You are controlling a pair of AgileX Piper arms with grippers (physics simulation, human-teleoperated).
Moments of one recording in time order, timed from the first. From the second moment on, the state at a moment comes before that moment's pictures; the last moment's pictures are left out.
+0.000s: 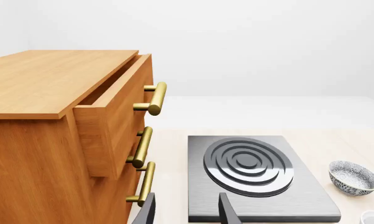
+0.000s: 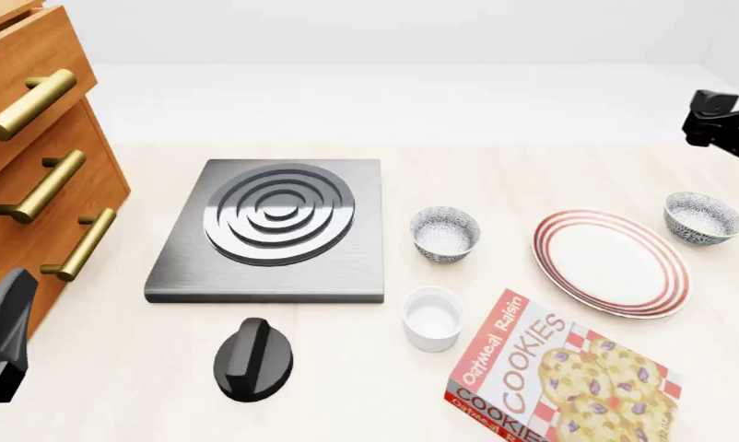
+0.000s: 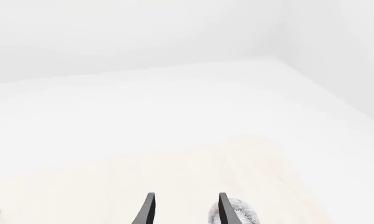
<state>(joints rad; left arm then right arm) 0.00 0.01 0.00 0.00 0.00 -0.24 1.37 -0.67 -0.50 0.00</state>
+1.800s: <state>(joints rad) 0.00 0.01 0.00 0.00 0.00 -0.47 1.60 -0.87 -0.42 0.12</state>
